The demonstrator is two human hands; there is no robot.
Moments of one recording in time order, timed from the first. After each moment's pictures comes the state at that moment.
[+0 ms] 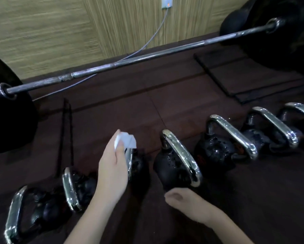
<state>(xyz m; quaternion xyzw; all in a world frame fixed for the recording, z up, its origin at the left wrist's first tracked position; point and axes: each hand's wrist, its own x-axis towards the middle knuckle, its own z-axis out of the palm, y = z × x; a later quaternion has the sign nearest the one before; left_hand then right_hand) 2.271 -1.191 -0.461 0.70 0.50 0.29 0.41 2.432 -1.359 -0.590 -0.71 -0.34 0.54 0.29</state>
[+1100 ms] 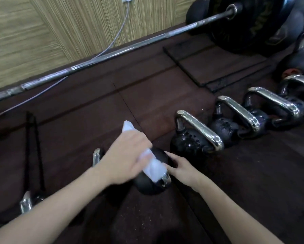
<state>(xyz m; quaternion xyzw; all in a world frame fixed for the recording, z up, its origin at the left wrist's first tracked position) 2.375 -1.167 -0.479 0.99 0.00 0.10 0.12 2.528 -1.346 -0.613 -0.71 -0.27 0.44 0.48</state>
